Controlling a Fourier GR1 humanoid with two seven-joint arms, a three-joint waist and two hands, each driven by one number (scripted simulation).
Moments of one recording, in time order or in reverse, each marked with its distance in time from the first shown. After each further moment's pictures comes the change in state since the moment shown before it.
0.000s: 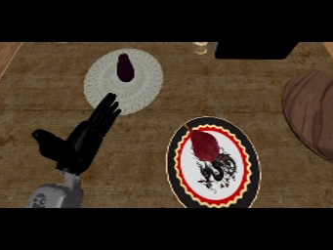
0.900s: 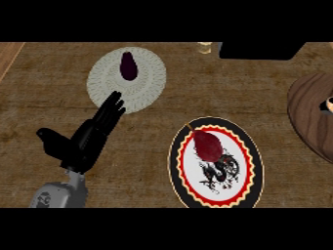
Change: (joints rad) left arm -0.015 -0.024 -0.010 -0.008 -0.012 -0.003 0.012; right arm -0.270 -0.119 -0.140 0.974 0.014 -0.349 -0.291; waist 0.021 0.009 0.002
